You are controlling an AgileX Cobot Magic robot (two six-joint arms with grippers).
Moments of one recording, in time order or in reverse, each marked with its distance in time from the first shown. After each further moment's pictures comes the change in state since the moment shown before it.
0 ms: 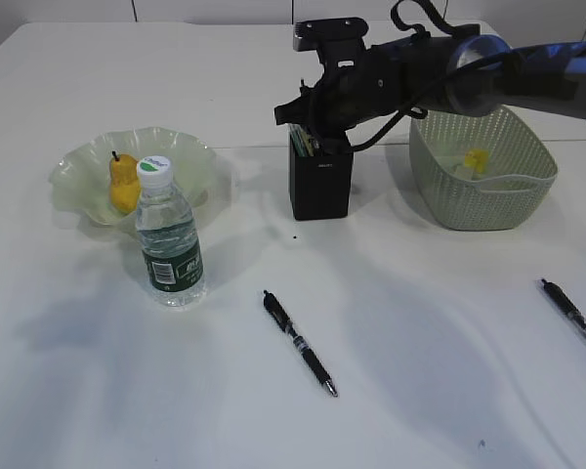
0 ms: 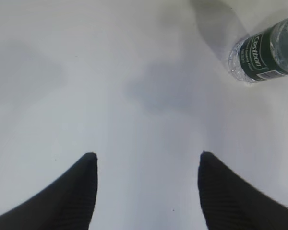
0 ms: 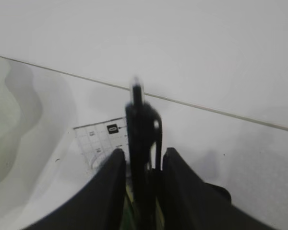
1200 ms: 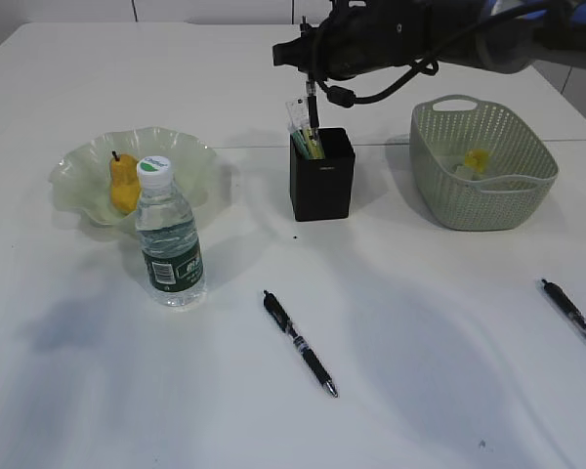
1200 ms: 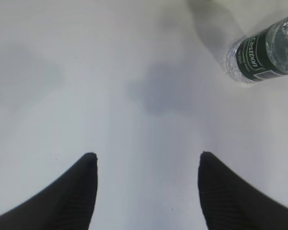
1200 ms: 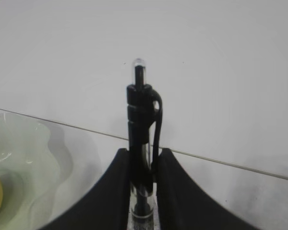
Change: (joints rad) left arm 0.000 -0.020 0.000 0.000 0.009 0.000; right arm 0.000 -0.112 0.001 0.051 -0.024 0.003
